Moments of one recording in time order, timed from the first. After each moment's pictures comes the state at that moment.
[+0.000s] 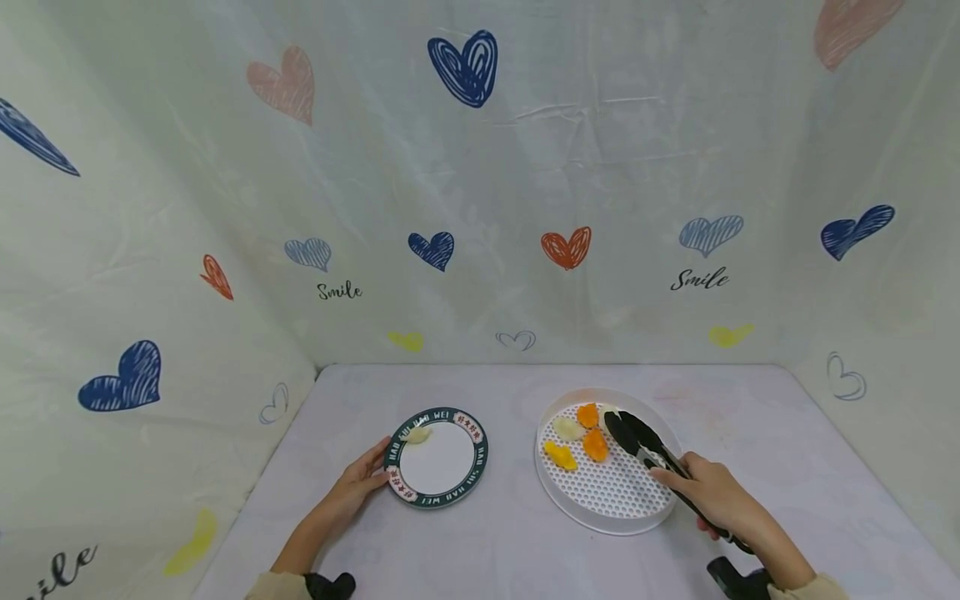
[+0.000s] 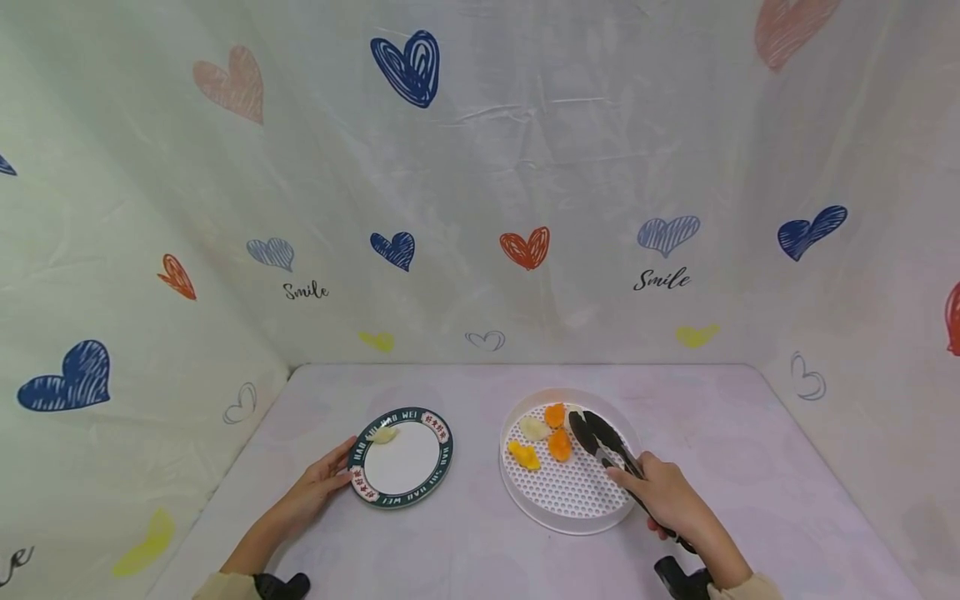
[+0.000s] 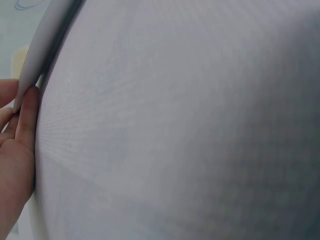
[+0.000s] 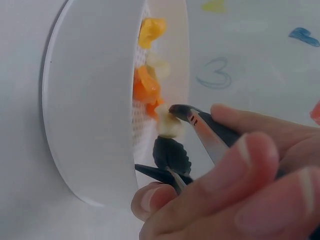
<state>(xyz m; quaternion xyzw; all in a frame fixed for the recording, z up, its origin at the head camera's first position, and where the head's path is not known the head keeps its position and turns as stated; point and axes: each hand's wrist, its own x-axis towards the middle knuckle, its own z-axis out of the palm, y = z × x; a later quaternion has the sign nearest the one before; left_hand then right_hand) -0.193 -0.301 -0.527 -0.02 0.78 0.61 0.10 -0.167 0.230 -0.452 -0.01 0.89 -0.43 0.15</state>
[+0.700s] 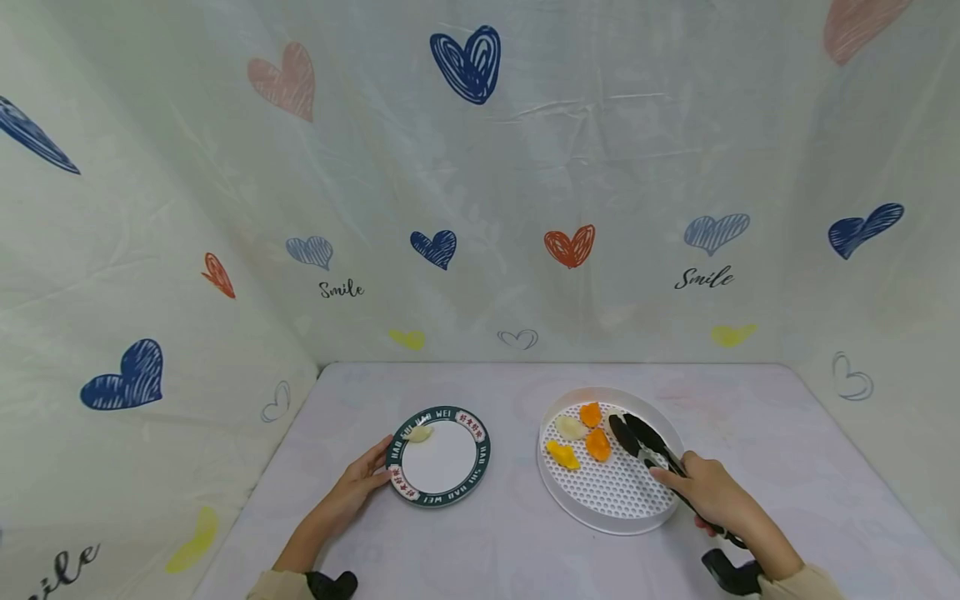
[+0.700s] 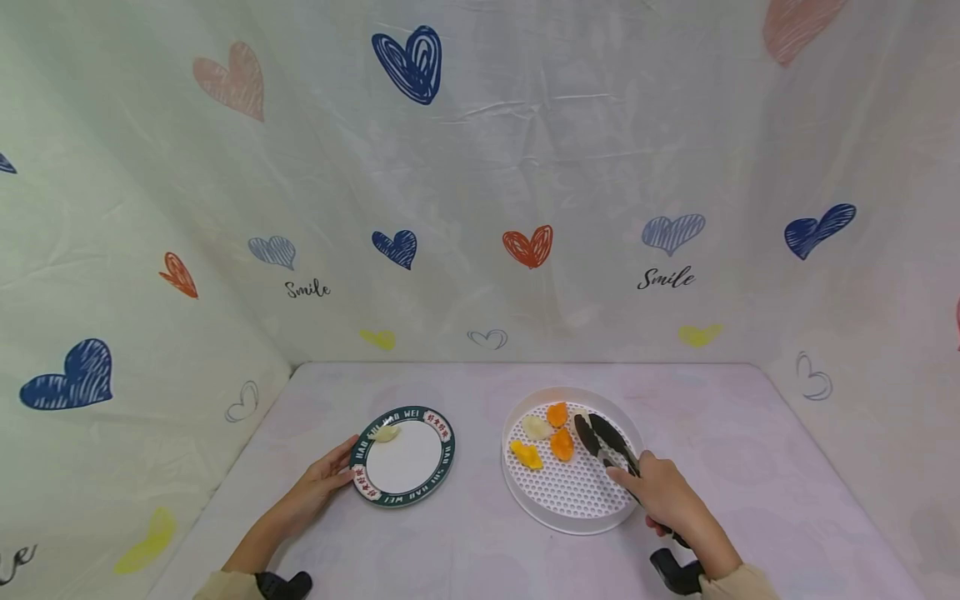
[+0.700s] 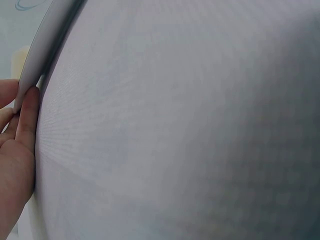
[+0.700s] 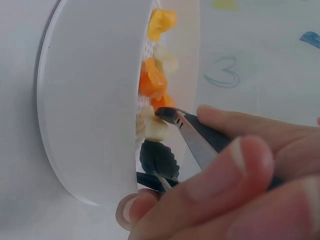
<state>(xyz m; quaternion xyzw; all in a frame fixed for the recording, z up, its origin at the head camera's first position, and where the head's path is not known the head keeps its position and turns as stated) -0.193 -0.304 -0.527 -0.01 0.78 0.62 0.11 -0.175 0.224 -0.456 0.00 0.91 -0.39 0.15</state>
